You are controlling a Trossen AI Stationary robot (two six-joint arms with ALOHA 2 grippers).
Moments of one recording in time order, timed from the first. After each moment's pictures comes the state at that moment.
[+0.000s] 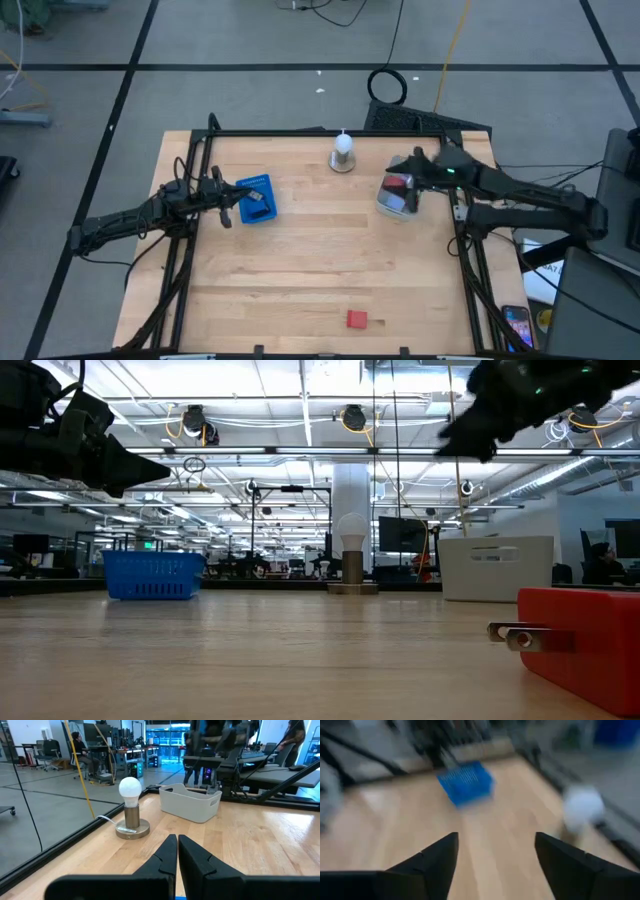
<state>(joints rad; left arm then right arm) 0.29 0.06 0.02 0.01 0.02 0.00 -0.38 0.78 0.59 -0.20 -0.18 0.04</state>
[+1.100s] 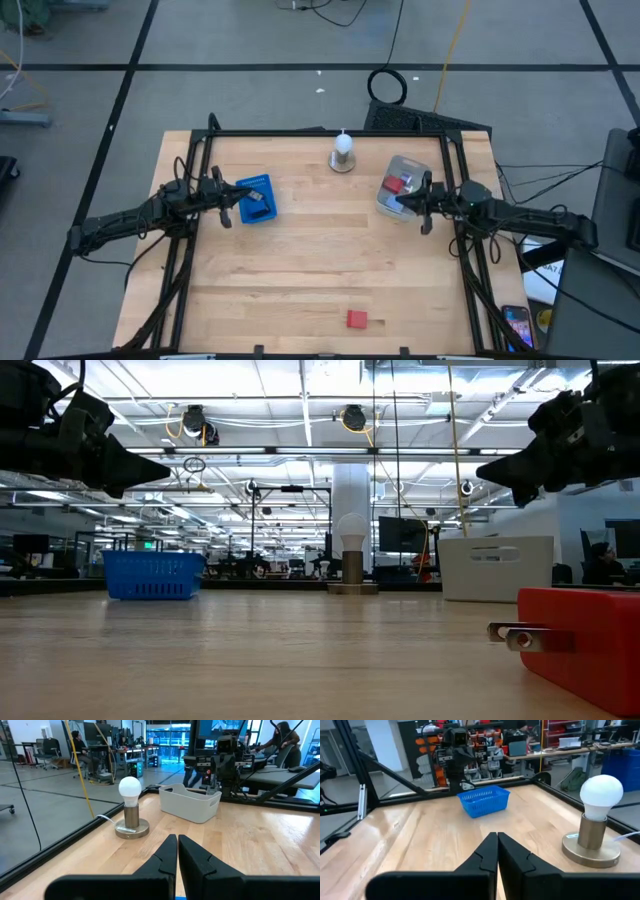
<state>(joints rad) 0.29 0.06 0.02 0.01 0.02 -0.02 -0.25 0.24 0.02 0.19 -0.14 0.11</state>
